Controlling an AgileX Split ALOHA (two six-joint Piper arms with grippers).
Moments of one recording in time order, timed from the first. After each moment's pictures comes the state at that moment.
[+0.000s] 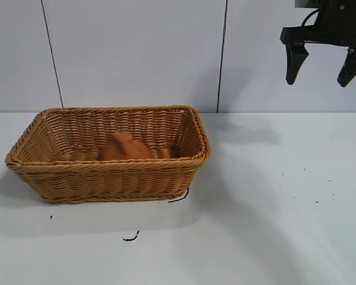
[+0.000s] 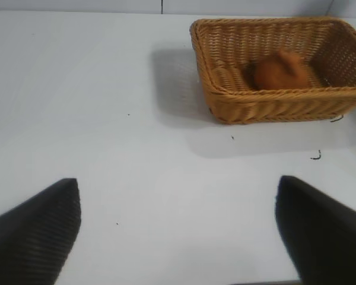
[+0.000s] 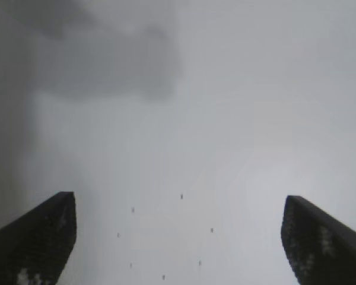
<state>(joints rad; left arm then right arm) -0.03 -0.01 -0.50 -0.05 1.07 0.00 0.02 1.74 -1.38 0.06 1.21 0.01</state>
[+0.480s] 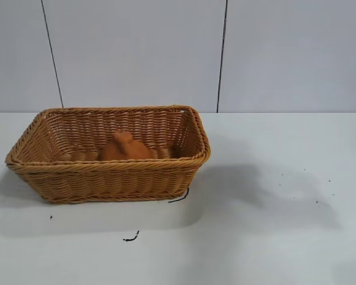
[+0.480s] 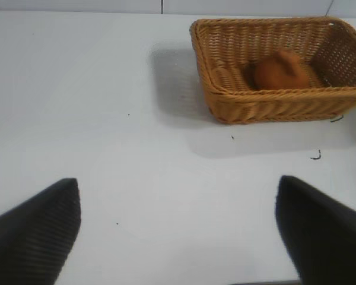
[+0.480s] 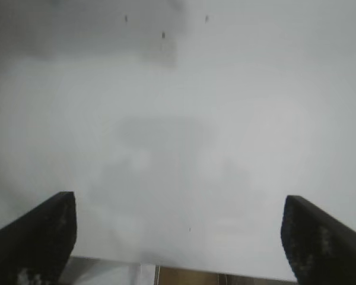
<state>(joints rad) -0.03 -0.01 -0.50 -0.05 1.07 0.00 0.02 0.94 -0.71 0.06 1.21 -0.04</state>
